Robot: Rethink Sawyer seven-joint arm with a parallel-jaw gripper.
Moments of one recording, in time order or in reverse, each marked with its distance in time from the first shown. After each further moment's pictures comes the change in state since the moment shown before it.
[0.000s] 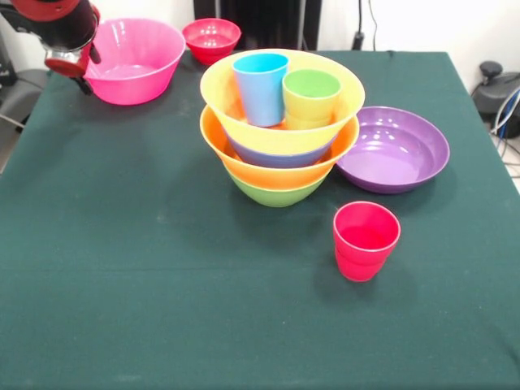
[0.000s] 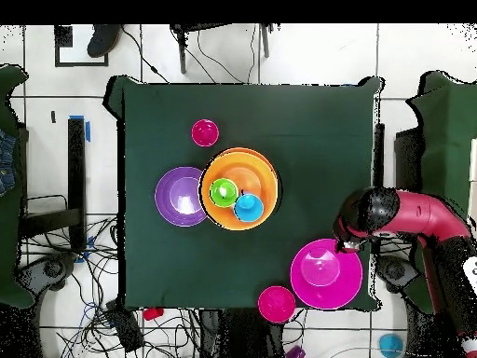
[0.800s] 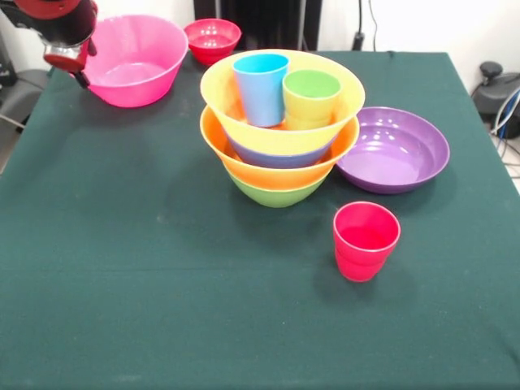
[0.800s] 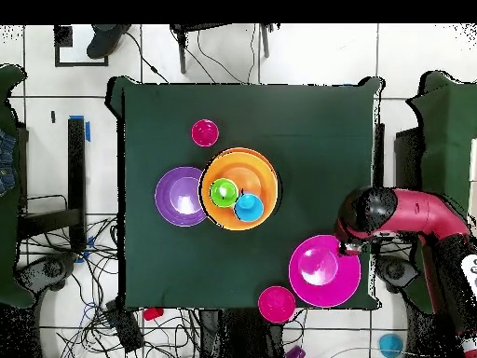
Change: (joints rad) arm 0.013 -0.008 -0.004 -0.004 -0.031 0.044 0.000
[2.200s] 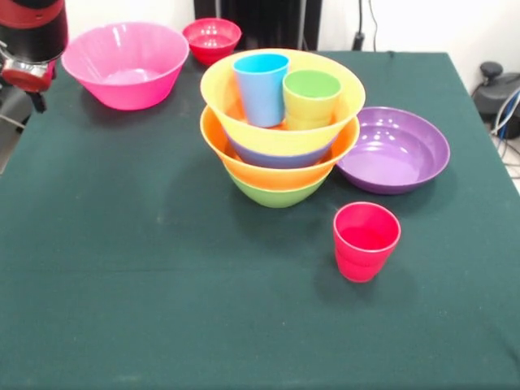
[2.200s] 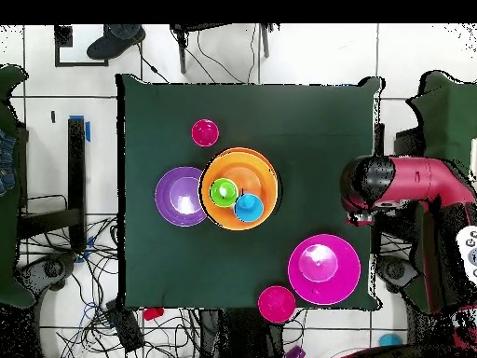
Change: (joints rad) arm 0.106 -0.011 -0.003 -0.175 -0.081 0.017 0.000
